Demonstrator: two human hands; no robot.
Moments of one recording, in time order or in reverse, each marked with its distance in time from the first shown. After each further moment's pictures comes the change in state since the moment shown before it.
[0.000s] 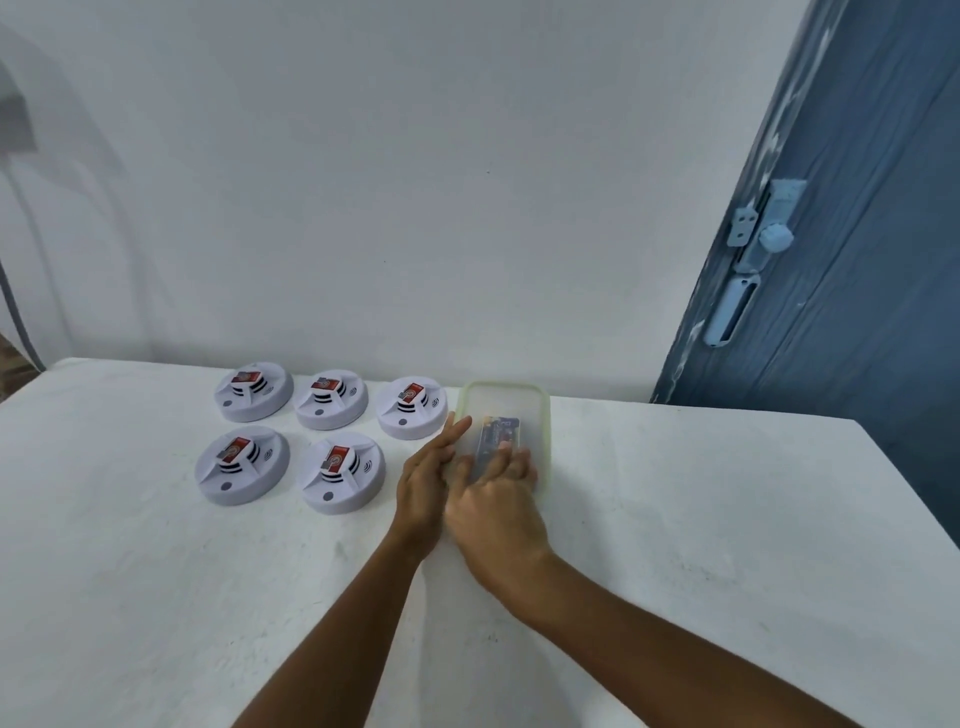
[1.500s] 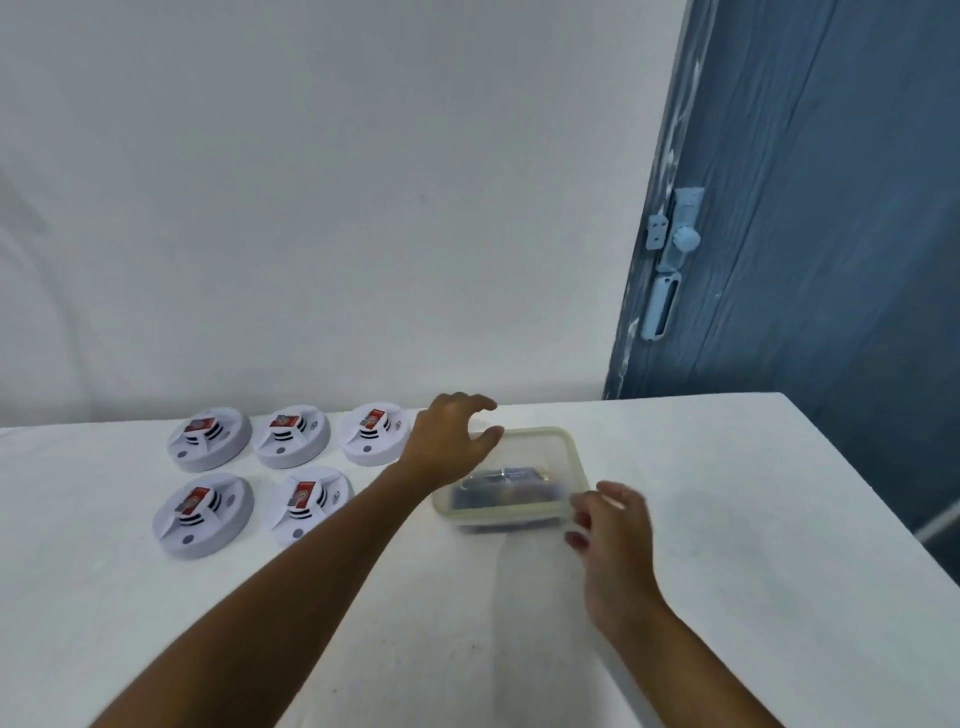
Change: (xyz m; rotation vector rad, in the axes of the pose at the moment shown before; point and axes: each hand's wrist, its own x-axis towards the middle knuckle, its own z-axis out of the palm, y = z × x) left_hand 0.059 0.053 0.038 0.787 -0.293 0.328; right_hand -0.065 0.074 0.032 2.111 0.531 0.987
